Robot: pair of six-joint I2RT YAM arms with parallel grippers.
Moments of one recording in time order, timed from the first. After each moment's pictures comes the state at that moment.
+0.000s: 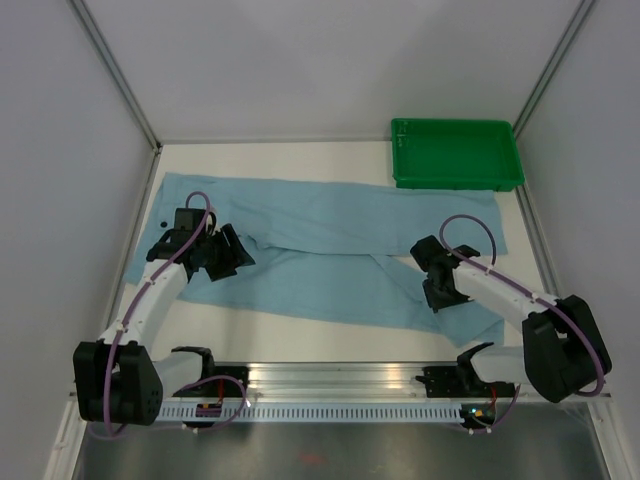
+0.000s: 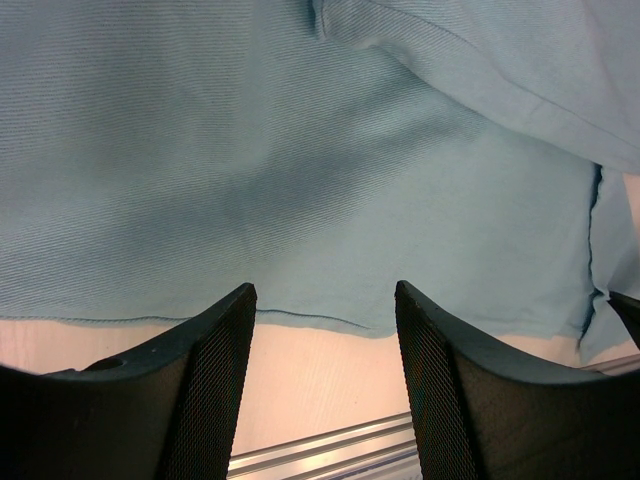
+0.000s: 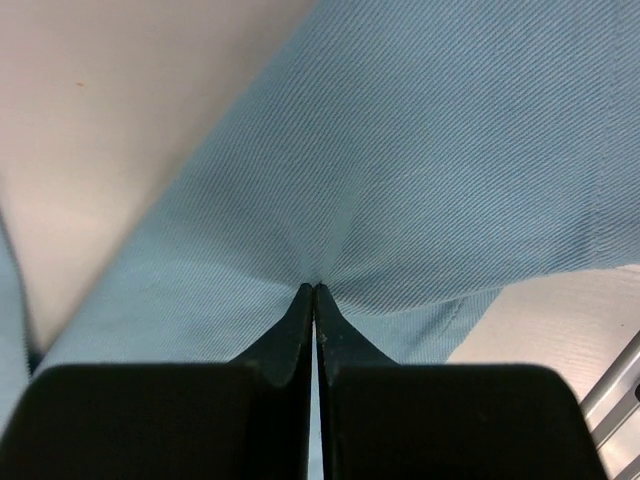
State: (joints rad) left arm -0.07 1.14 0.78 -0.63 0.26 -0.52; right arm 0.43 1.31 0.68 -0.94 0.35 1.86
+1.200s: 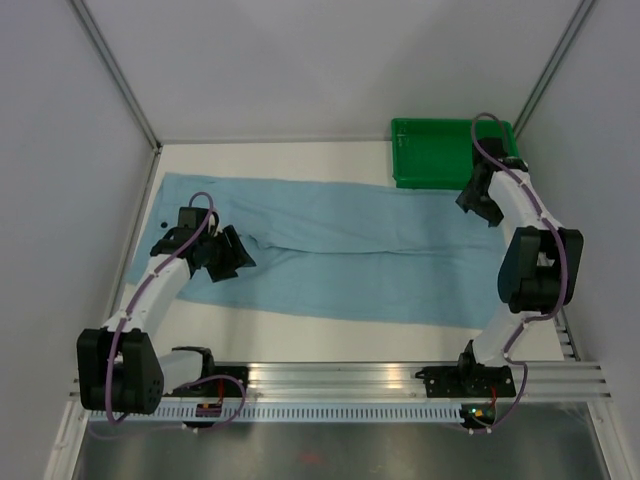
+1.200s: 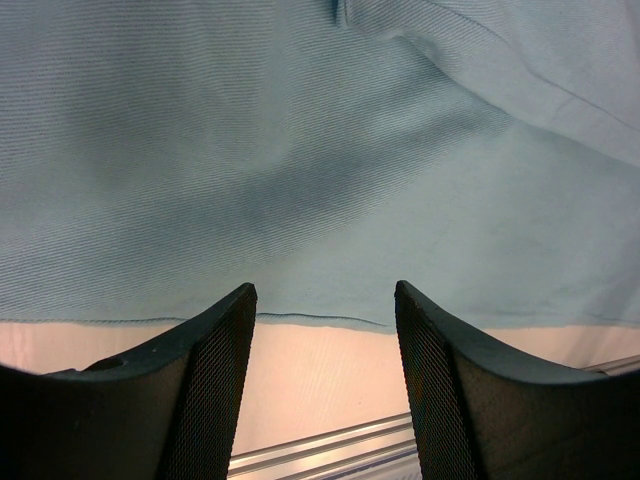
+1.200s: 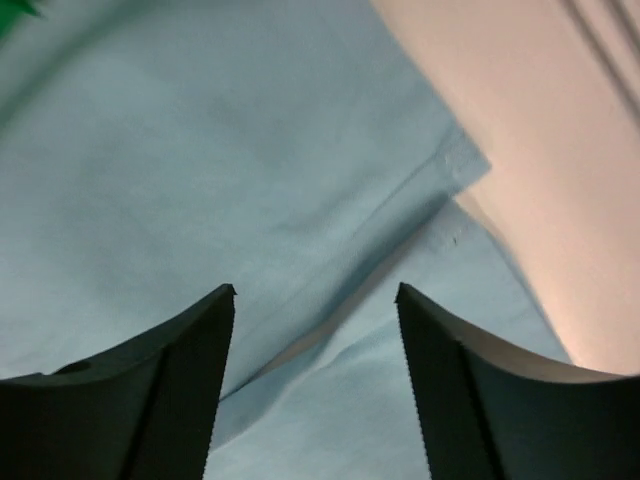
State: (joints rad) left arm -0.07 1.19 0.78 -0.62 0.26 -0.52; right arm -0.06 1.80 1.41 -0.85 0.39 0.67
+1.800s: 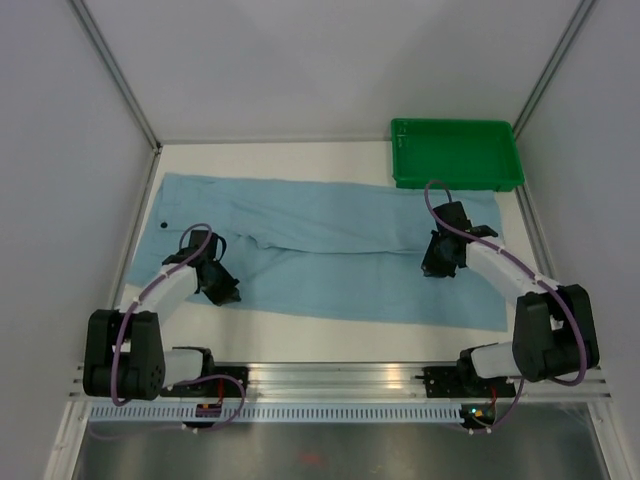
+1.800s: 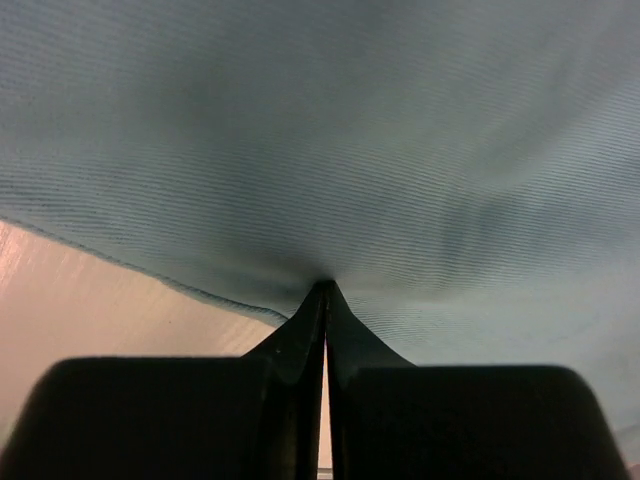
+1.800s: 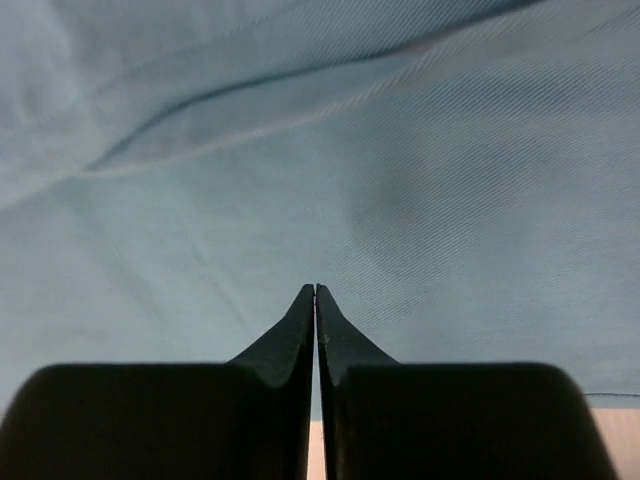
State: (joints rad) left arm -0.06 1.26 0.62 -0.60 0.06 -0.79; right arm 0.17 1.38 0.85 -0.62 0.04 0.59
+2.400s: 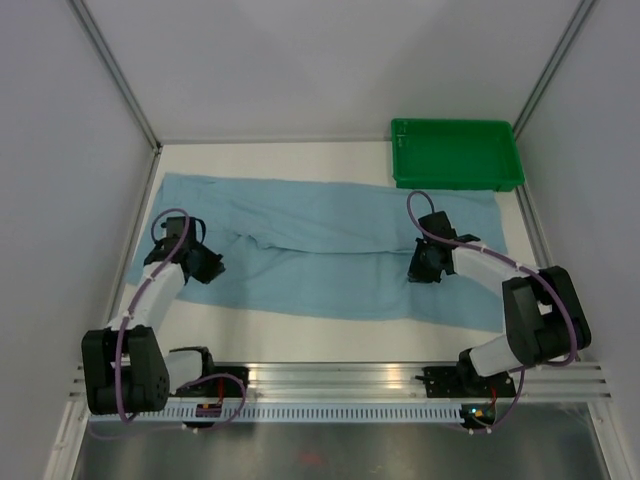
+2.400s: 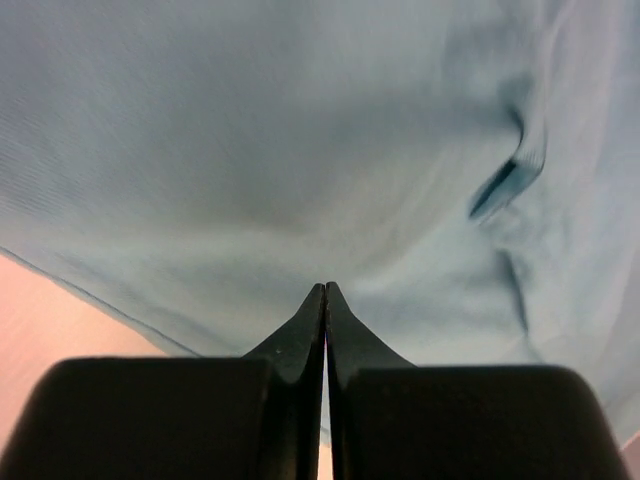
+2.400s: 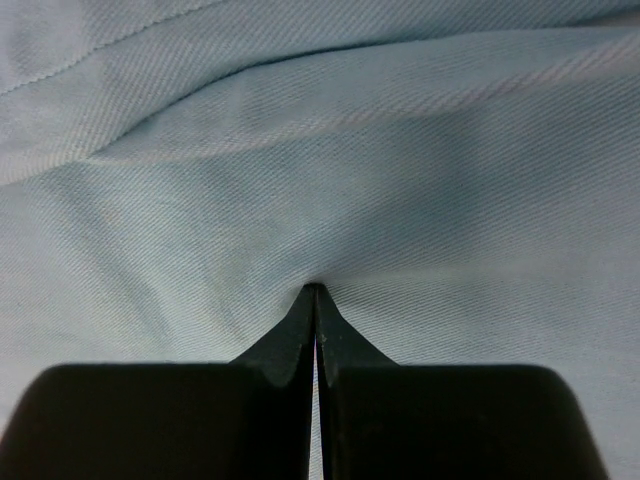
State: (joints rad) left arm 0.02 1.19 0.66 -0.52 0.01 -0.90; right arm 0.28 1.49 0.73 -0.43 -0.01 0.62
